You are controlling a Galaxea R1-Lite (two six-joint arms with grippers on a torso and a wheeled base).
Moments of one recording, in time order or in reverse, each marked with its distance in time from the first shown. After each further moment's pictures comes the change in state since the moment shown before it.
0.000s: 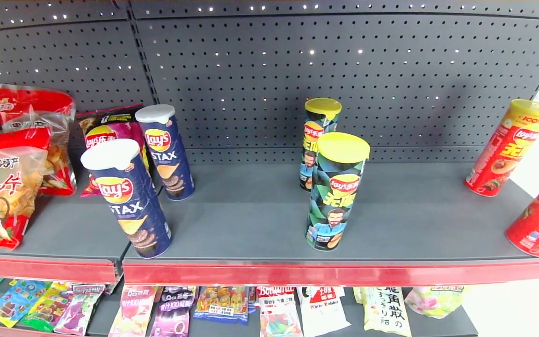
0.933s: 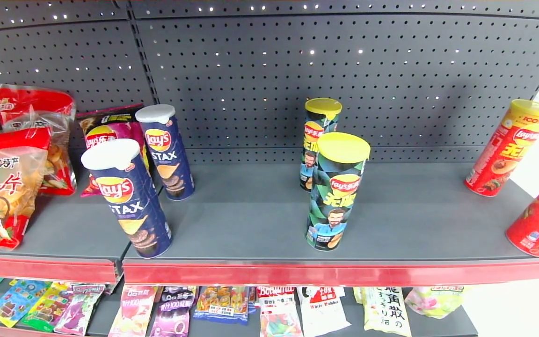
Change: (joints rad) left arm -0.084 -0.087 0.003 0.029 -0.038 0.033; right arm 0.000 0.000 0.000 -0.004 0.015 -0.007
